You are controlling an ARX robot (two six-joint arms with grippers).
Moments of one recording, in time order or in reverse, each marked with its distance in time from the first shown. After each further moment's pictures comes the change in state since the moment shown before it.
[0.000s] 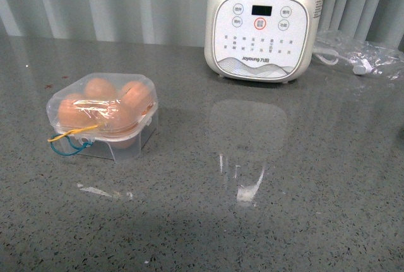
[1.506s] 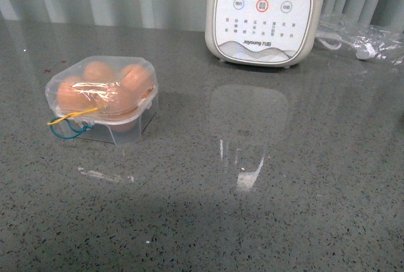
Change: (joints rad) left arm 0.000 -0.096 -0.028 -0.017 0.000 -0.003; right arm 0.000 0.000 0.000 0.000 0.000 0.000
